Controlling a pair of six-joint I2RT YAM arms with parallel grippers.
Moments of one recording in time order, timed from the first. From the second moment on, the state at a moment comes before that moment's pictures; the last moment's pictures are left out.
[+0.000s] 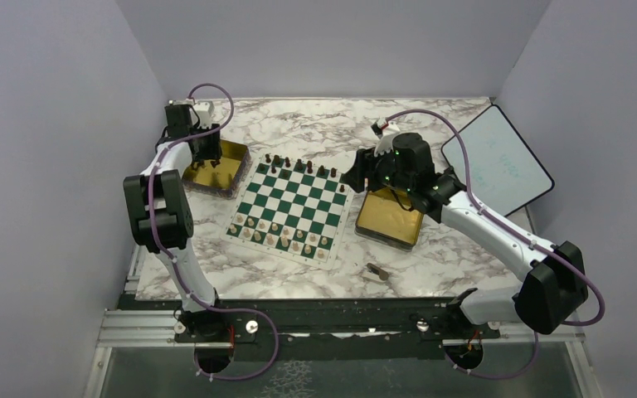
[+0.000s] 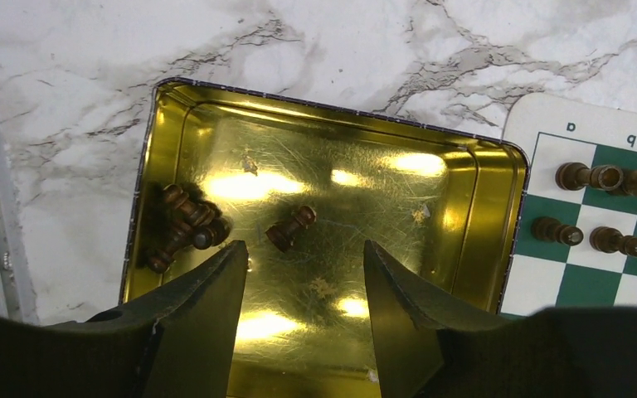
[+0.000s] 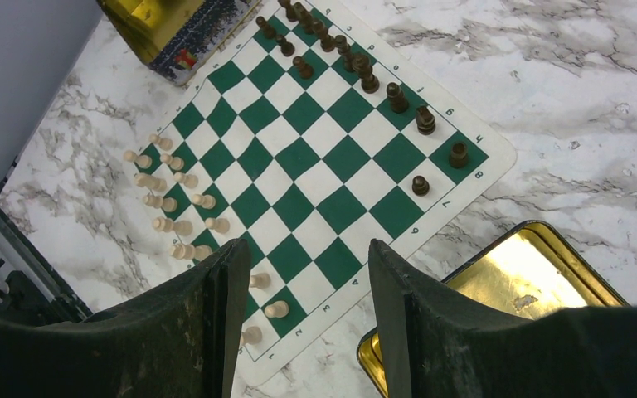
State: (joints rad) left arm 0.19 1.92 1.40 -0.24 0.24 0.17; right arm 0.60 1.33 1.04 -0.13 -0.16 0.29
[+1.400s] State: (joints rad) left arm 0.19 2.05 1.58 -0.39 0.35 0.20; right arm 0.60 1.34 1.04 -0.13 -0.16 0.26
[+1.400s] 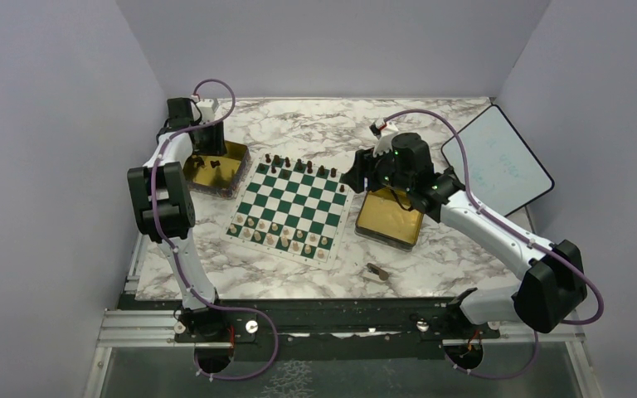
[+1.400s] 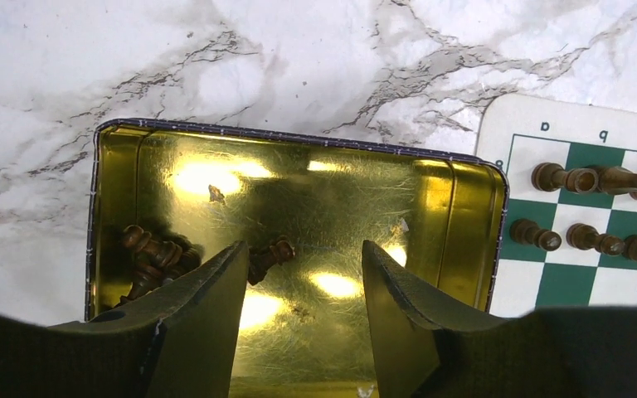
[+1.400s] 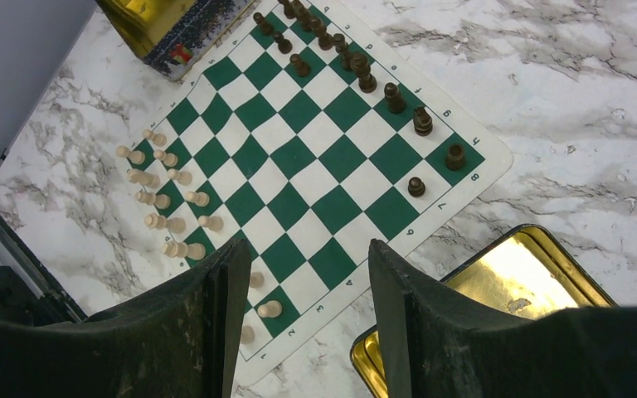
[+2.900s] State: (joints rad) left arm 0.19 2.06 1.47 -0.36 0.26 0.30; right arm 0.60 1.36 1.04 -0.13 -0.18 0.26
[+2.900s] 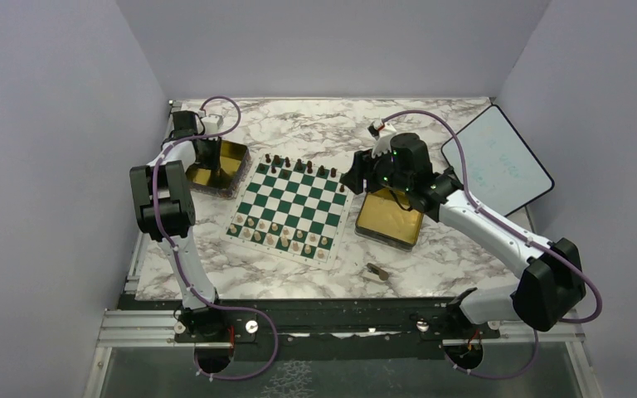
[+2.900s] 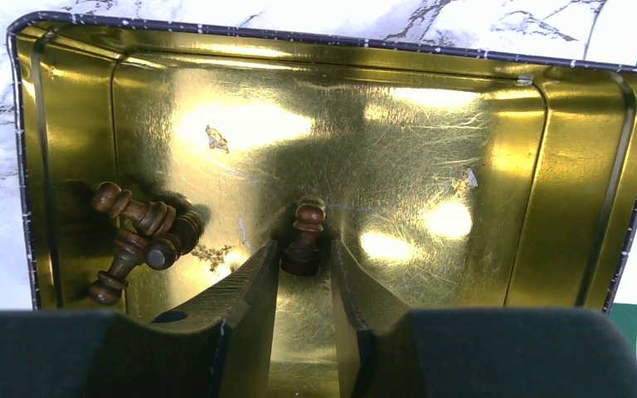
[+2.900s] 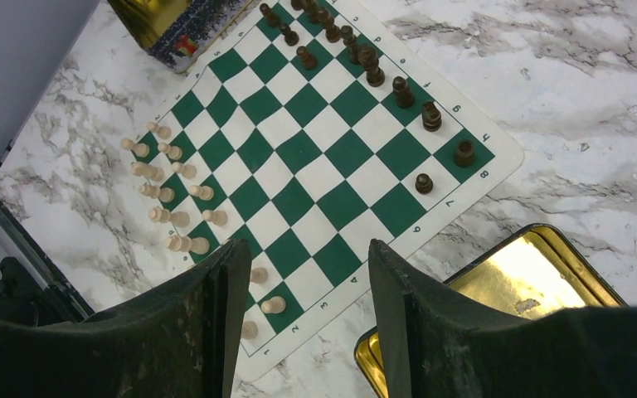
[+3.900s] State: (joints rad) left arm 0.08 1.74 1.45 -0.36 0.30 0.12; right arm 0.60 1.35 1.04 -0.12 -0.21 0.36
